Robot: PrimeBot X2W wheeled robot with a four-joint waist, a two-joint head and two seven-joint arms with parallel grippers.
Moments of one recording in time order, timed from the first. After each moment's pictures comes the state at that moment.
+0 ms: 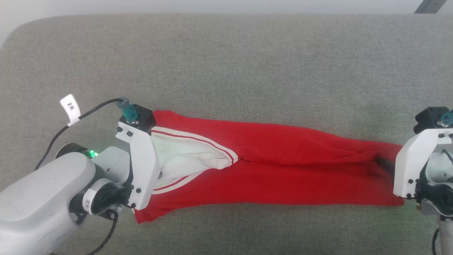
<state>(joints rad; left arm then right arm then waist) -0.84 0.82 -1.03 -0.06 -1.18 0.26 0.82 -0.30 -0.26 -0.13 0.03 0.45 0.13 1.03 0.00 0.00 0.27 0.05</state>
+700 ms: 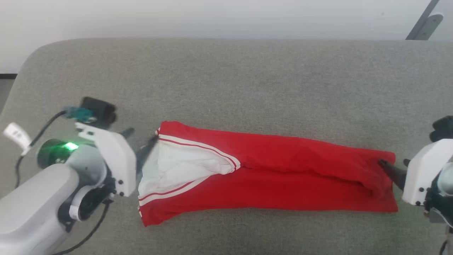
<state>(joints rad) -0.70 0.80 -0.90 0.04 -1.11 0.23 0.32 -0.23 -0.23 -0.19 -0.02 0.43 0.13 0.95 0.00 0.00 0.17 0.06</state>
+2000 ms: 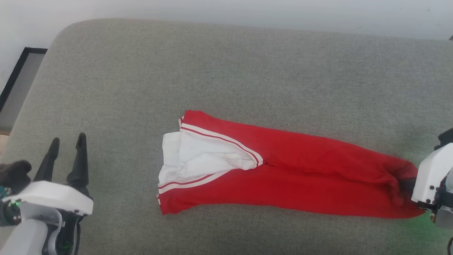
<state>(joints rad) -0.22 0.52 -0.20 0.28 -0.83 0.06 -0.26 -0.31 -0.29 -0.22 0.31 0.60 0.13 1.01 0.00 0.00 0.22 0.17</state>
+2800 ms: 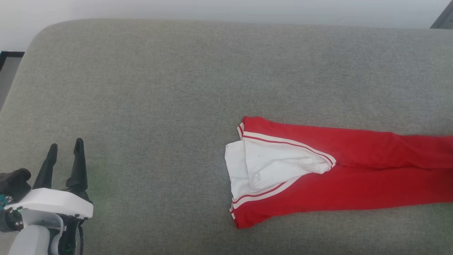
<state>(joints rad) -0.21 0.35 0.03 0.38 -0.61 -0.10 -0.26 -0.39 -0.50 -0.39 0.38 0.53 0.13 0.91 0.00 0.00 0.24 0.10</state>
